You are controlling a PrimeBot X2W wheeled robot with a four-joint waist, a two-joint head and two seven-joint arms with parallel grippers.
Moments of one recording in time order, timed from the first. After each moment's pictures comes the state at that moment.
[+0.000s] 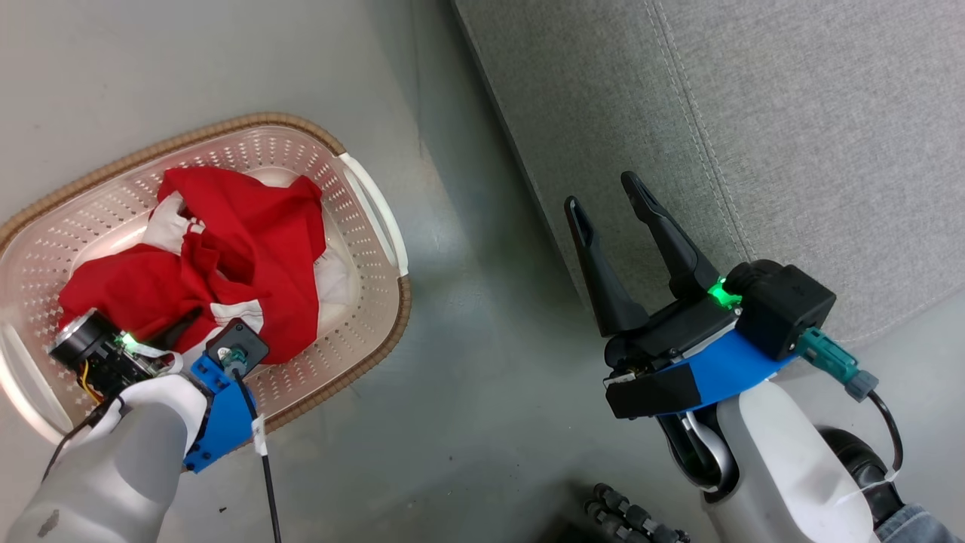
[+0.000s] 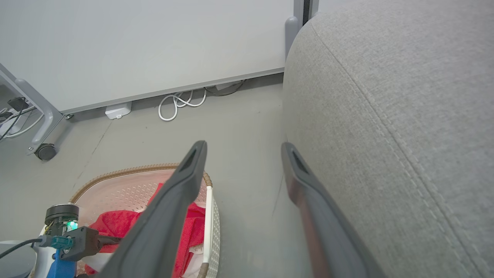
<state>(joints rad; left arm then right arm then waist) -0.75 0.32 -0.65 1.24 0.16 -0.10 -0.17 -0.43 -0.05 0.34 0.16 0.32 0.13 -0.26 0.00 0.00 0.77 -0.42</state>
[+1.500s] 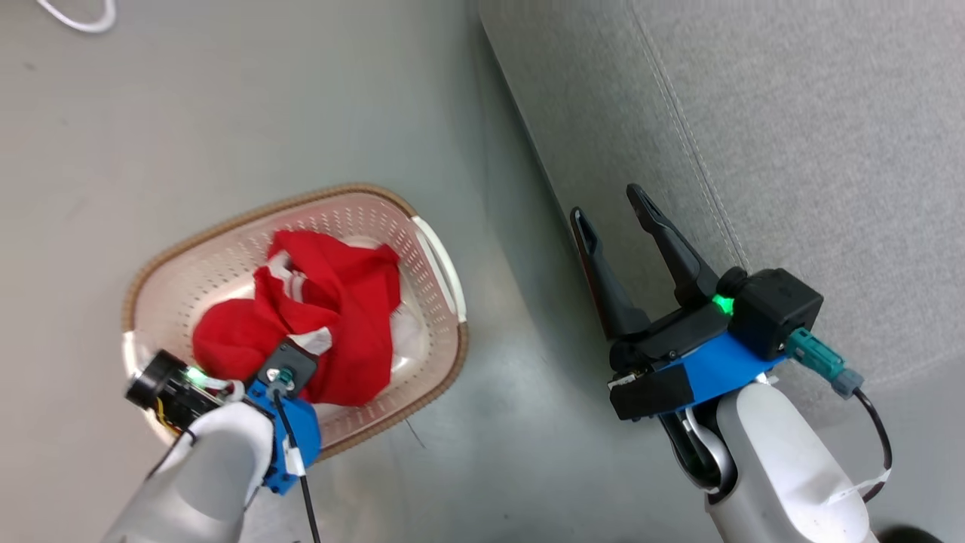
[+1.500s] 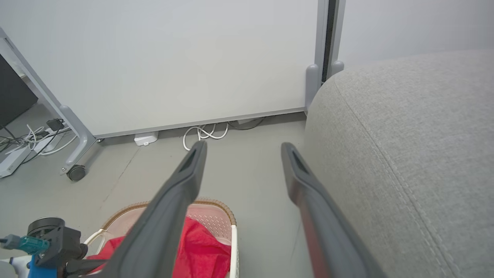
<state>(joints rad) -0.71 0.20 -0.64 1.29 -0.01 -0.10 -0.24 -0.43 -0.05 0.32 0.21 0.29 0.13 -0.26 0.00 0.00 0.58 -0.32</state>
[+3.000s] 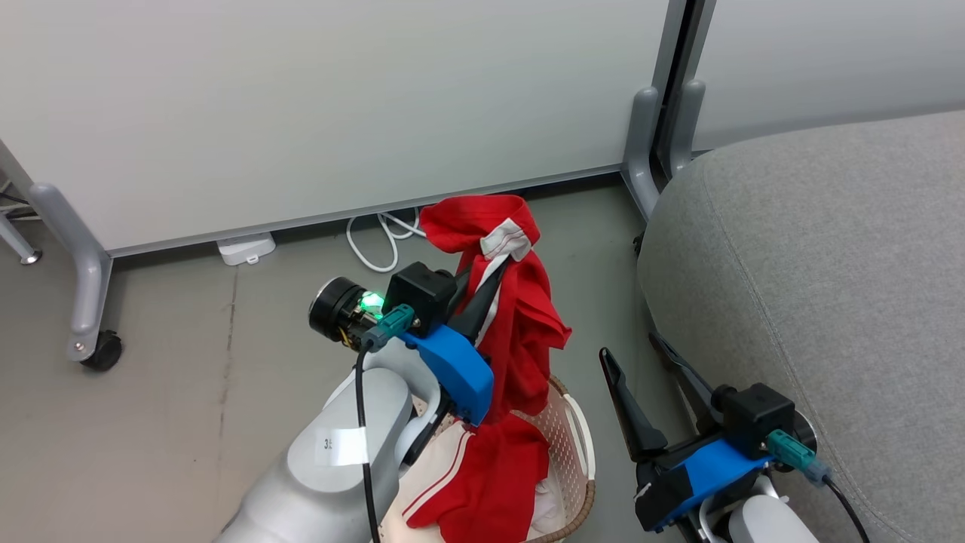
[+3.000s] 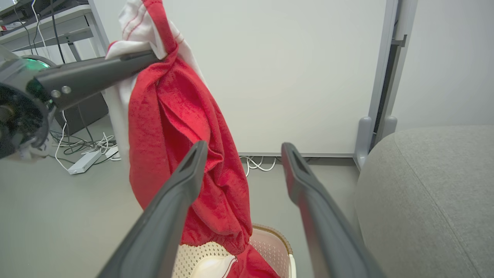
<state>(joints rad) -0.66 0.05 -0.72 0.75 -0.42 -0.13 -0.25 -0.21 -0.05 0.26 0.36 0.20 0.13 -0.26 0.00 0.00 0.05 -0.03</state>
